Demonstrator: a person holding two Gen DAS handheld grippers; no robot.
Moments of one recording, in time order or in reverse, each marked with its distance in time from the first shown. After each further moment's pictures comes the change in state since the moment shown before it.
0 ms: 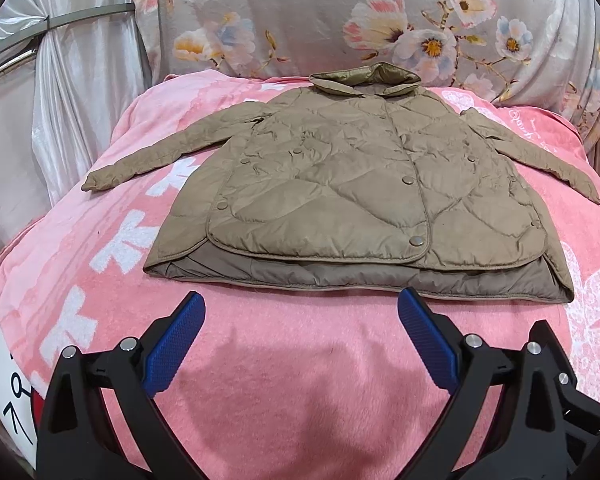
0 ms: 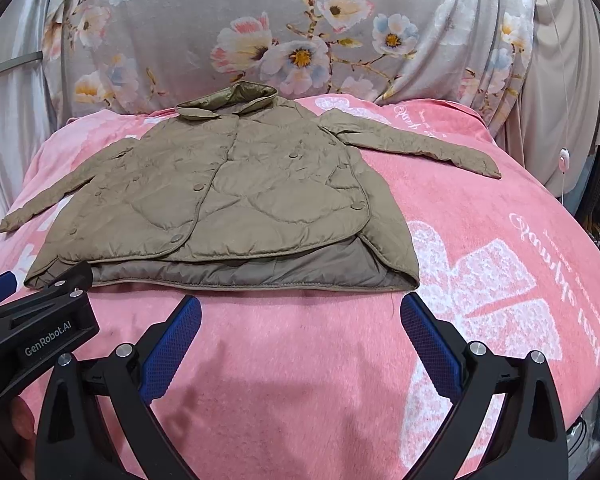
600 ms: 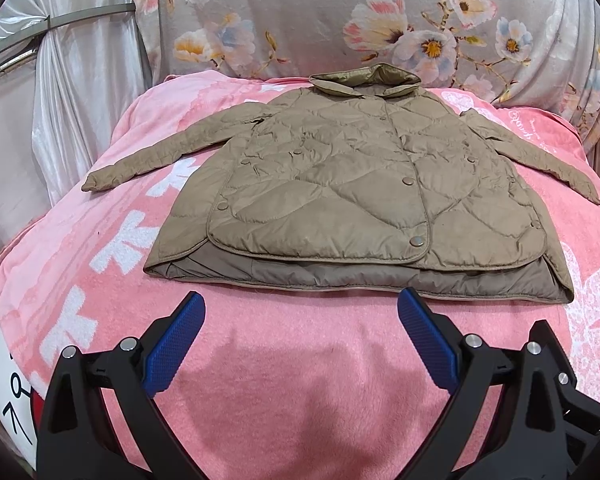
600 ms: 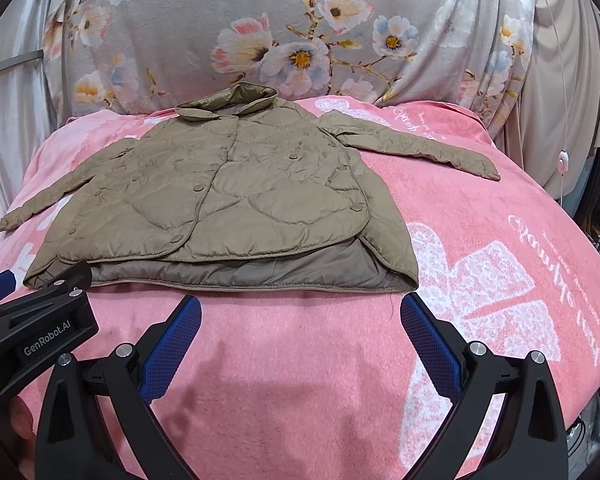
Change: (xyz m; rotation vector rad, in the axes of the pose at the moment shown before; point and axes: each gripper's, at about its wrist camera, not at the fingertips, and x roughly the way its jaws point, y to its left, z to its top) left arm -0.002 0.002 -0.001 -0.005 0.000 -0.001; right arm -0.002 0.001 -0.001 -0.001 -0.004 -0.001
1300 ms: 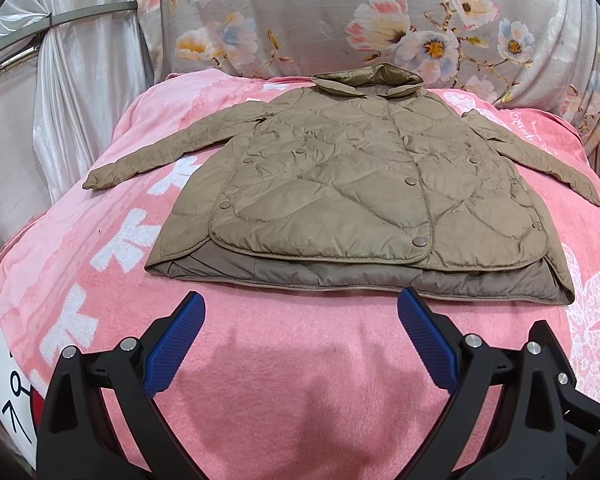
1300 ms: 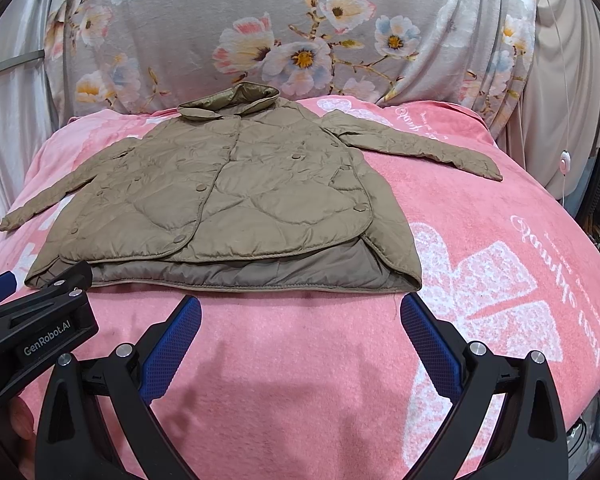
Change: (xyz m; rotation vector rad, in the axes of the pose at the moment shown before) left arm 0.000 0.000 0.000 0.003 -0.002 0.001; right arm 0.001 0.002 0.000 -0.002 0.001 -0.001
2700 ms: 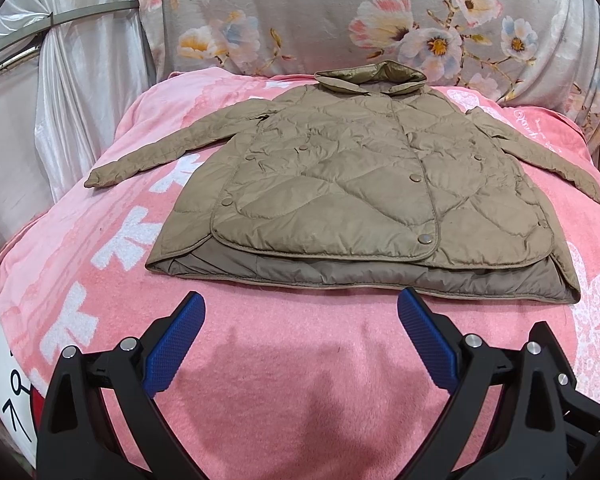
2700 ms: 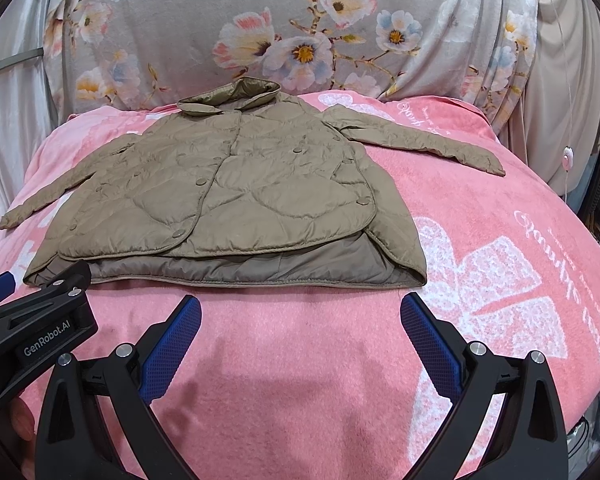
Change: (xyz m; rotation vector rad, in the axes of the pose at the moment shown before) left arm -0.002 0.010 -0.003 0.001 0.003 -0.003; right arm 0.003 0.006 -0.005 -0.007 0.010 0.013
